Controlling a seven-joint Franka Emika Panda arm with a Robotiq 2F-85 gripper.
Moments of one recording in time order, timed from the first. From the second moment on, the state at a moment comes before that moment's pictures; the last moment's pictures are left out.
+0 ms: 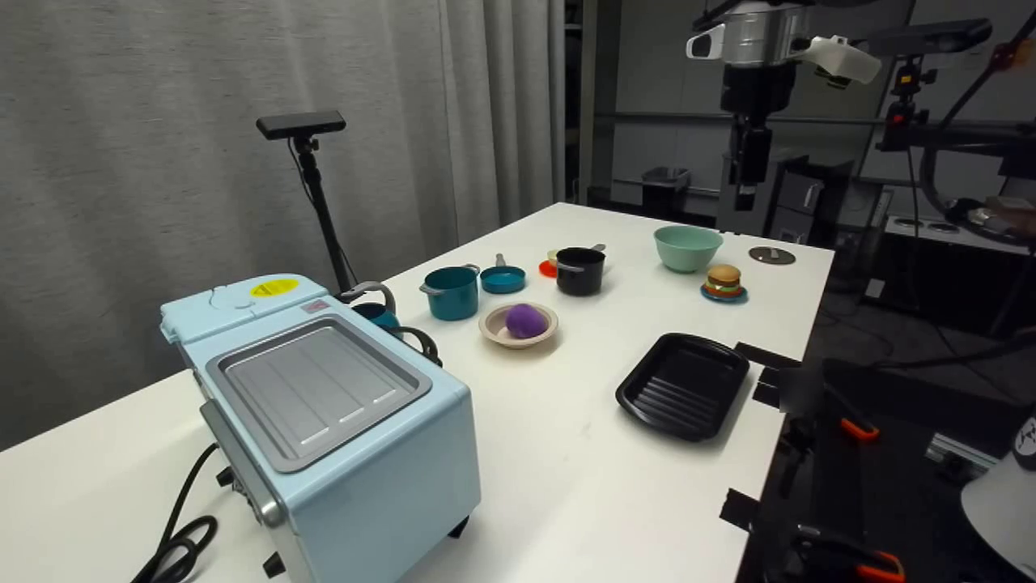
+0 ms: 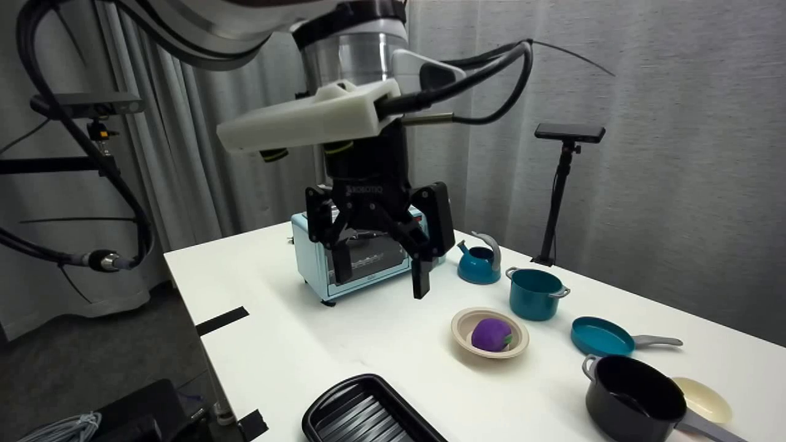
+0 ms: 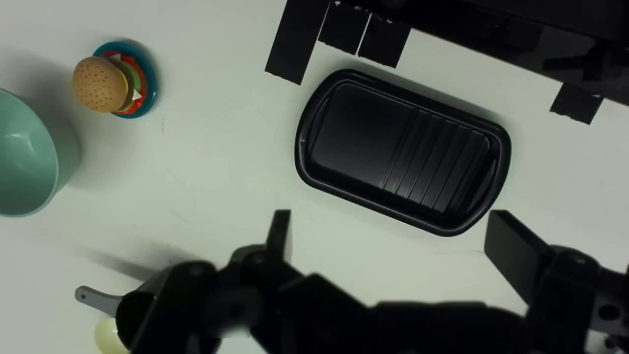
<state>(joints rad) -0.09 -0.53 -0.18 -2.58 -0.27 2.07 -0.38</state>
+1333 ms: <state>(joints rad) -0.06 -0.07 -0.14 -2.15 -0.23 2.09 -0.38</state>
